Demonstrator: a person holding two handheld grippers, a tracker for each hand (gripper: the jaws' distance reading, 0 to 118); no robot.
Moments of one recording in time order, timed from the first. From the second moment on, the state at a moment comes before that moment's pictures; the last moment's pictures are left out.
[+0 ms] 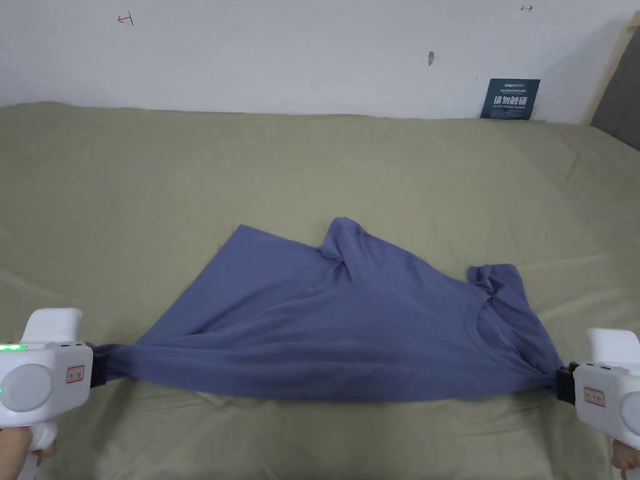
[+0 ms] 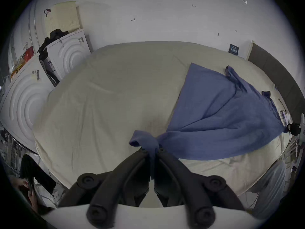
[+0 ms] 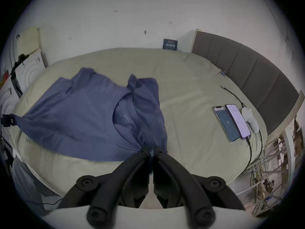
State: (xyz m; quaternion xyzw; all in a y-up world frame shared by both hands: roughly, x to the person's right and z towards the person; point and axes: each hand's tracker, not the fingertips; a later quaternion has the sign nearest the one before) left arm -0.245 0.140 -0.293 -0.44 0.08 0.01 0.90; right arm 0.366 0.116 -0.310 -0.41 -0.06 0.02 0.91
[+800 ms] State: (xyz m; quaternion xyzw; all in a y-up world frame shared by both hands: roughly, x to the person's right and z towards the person) left arm -0.266 0.139 -0.243 -0.41 0.06 0.09 0.90; right arm 0.181 0.147 -0.290 -0.34 0.13 0.02 0.93
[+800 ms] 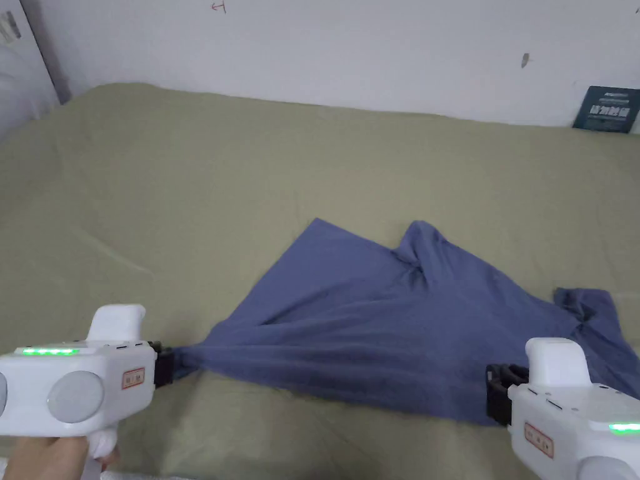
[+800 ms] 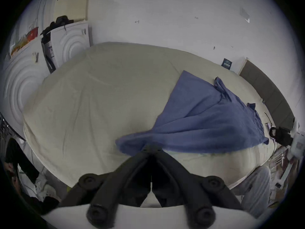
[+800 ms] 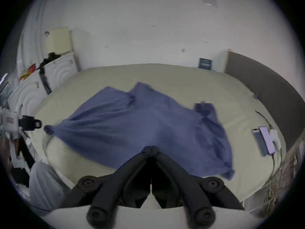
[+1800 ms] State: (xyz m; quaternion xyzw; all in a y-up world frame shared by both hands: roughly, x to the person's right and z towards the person) left arm -0.287 0.097 -0.310 -0.49 0.02 0.14 0.86; right arm 0.148 0.101 -0.293 -0.39 0.16 0.01 0.91
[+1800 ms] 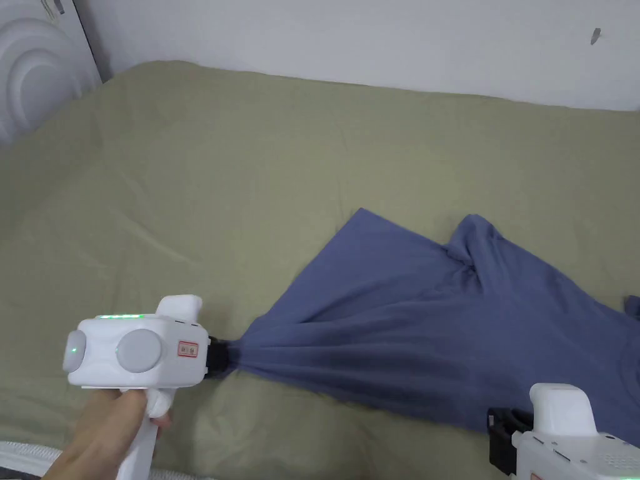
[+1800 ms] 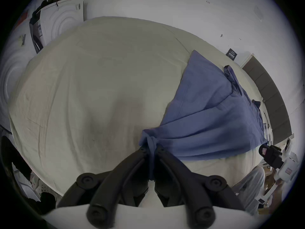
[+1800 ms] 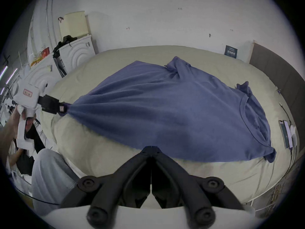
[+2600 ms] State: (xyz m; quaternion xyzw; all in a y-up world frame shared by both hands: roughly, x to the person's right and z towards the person) left arm -0.269 0.099 -0.305 -0.47 0.05 0.11 0.87; right arm 0.220 0.098 -0.635 -0.46 0.10 0.07 0.88
